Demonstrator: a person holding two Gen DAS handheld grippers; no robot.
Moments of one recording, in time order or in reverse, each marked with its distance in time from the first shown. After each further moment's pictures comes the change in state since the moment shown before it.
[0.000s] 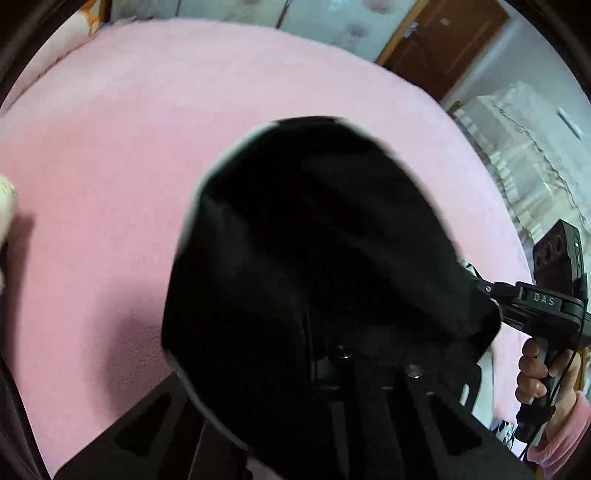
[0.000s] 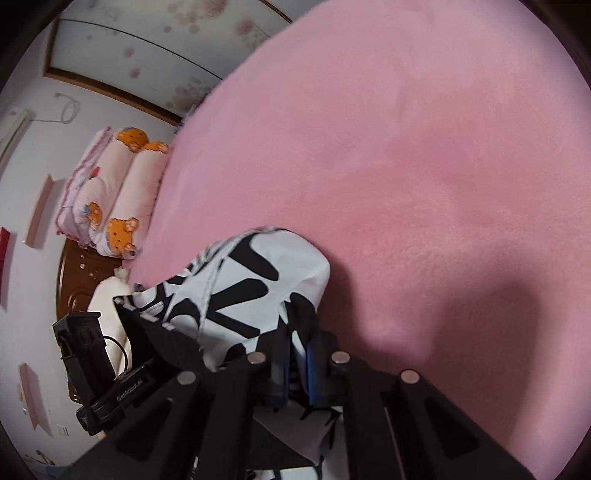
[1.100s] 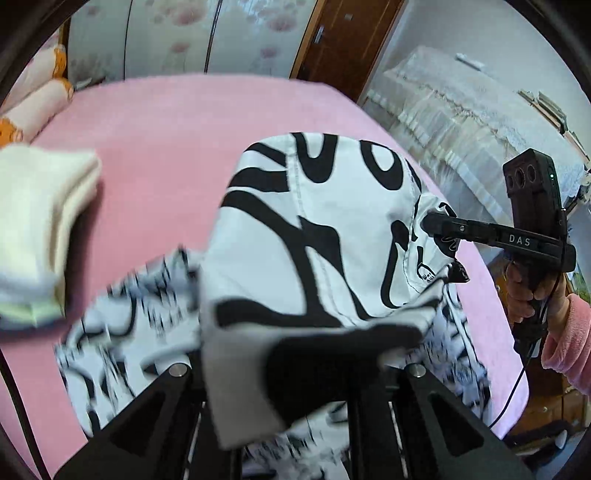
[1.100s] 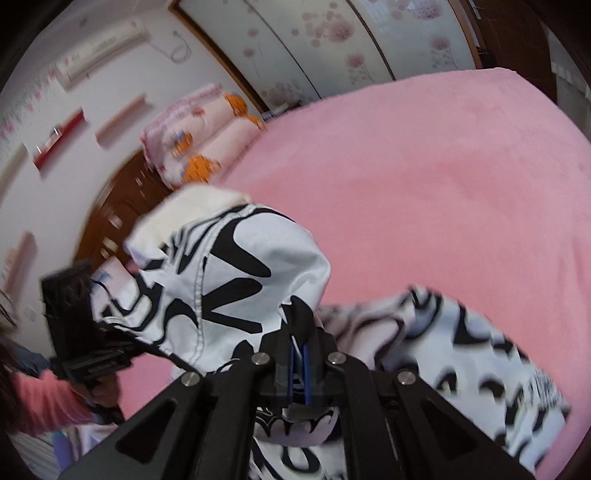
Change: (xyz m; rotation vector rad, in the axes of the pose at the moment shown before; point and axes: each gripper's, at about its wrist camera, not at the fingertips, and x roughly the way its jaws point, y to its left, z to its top) left arm -0.244 -0.070 -0.226 0.242 -0.046 -0.078; right arm -0.222 0.092 -0.240 -0.407 -0.072 -0.028
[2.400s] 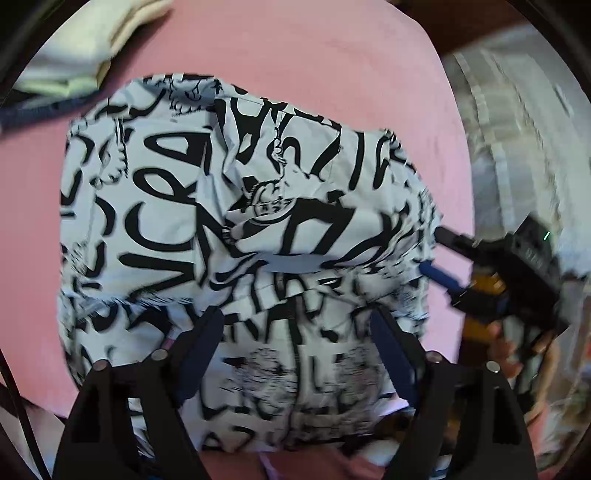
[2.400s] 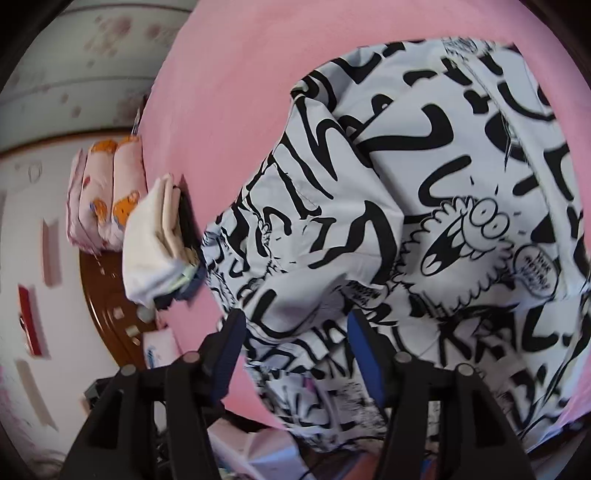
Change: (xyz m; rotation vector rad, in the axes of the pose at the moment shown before) left arm -0.050 -0.024 -0.064 -0.481 0.425 -0.032; right arm -0.035 0.001 -0.102 0.876 0.282 0.014
